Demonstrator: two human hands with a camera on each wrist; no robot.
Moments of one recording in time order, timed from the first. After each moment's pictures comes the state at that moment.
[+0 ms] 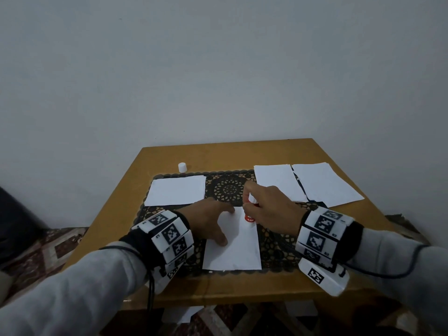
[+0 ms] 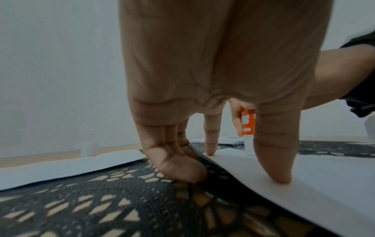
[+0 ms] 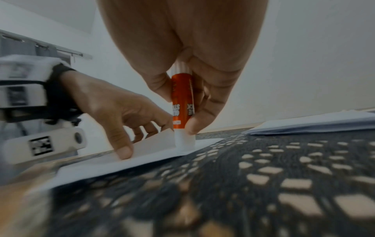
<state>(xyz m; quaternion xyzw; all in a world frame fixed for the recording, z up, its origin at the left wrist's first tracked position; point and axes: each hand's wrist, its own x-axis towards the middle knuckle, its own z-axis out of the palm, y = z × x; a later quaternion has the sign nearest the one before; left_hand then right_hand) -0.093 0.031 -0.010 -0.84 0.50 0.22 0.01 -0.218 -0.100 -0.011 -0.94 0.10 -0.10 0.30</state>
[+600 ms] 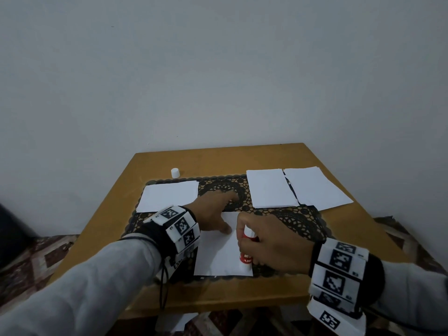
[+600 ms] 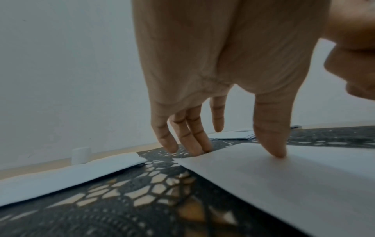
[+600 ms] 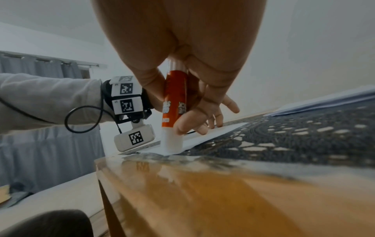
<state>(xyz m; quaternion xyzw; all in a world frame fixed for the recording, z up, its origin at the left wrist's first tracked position) -0.087 -0.002 -0.015 -0.83 0.53 0.16 -0.04 -0.271 -0.067 -0.001 -0.94 0.07 -0.07 0.32</state>
